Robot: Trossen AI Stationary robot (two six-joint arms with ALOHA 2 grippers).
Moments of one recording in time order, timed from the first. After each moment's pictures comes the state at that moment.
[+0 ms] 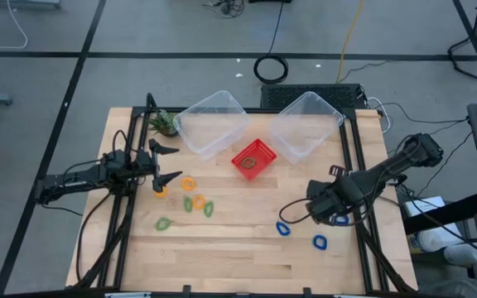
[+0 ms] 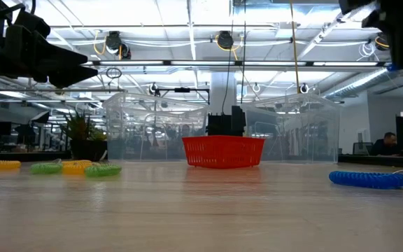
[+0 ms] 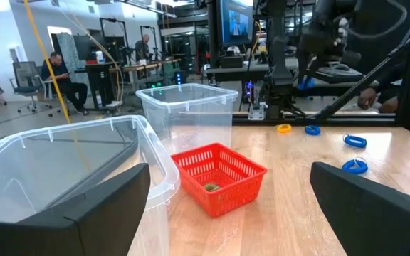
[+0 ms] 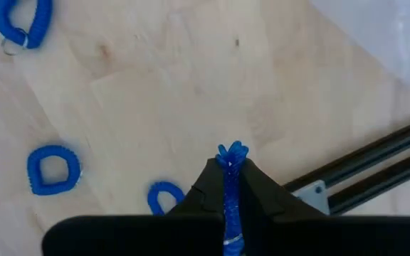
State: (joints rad) left arm 0.18 0.01 0.01 0.03 0.00 0.07; right arm 0.49 1.37 1.21 -1.55 0.23 0.81
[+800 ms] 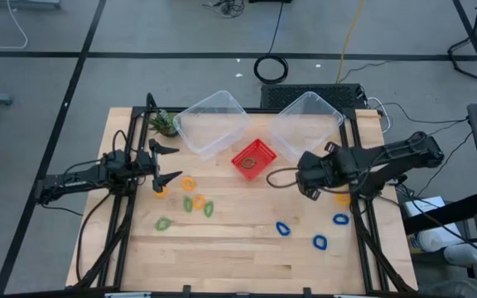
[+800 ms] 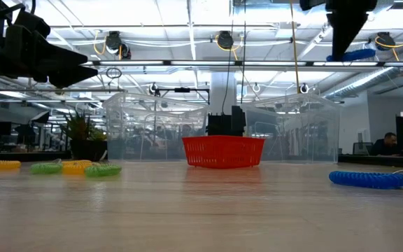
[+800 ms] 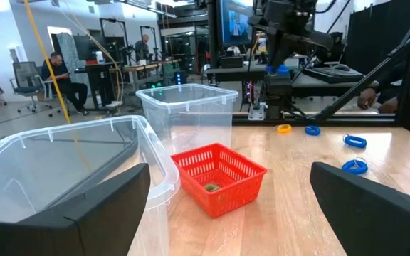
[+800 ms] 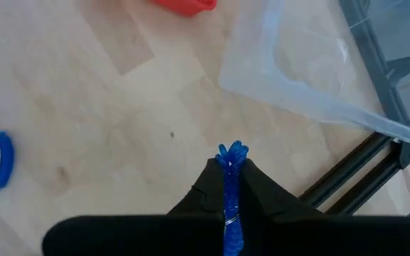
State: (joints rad) left arm 0.18 0.01 0.01 0.03 0.00 0.07; right arm 0.22 1.37 1.34 -1.54 0.42 0.74
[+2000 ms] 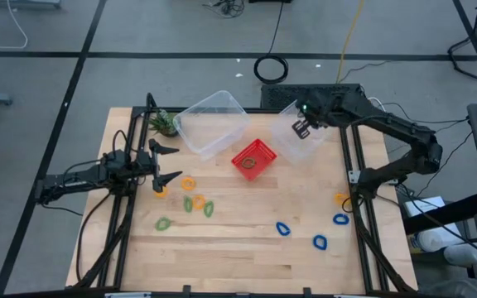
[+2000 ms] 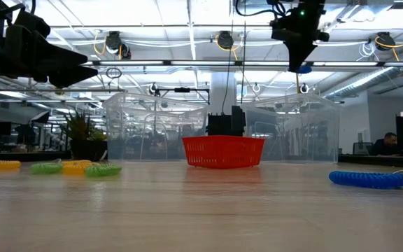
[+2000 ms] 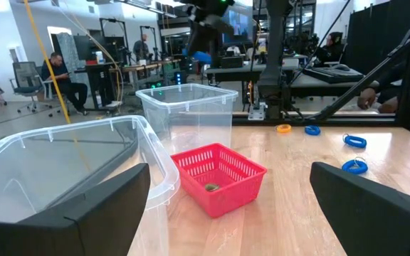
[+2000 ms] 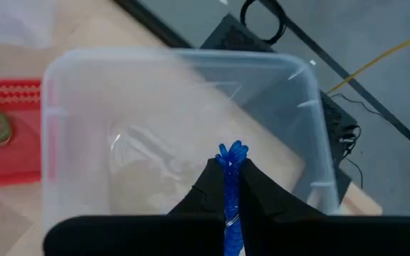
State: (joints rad) left arm 0.18 0.01 0.01 0.03 0.00 0.07; right arm -0.47 1.37 1.44 -1.21 0.47 0.31
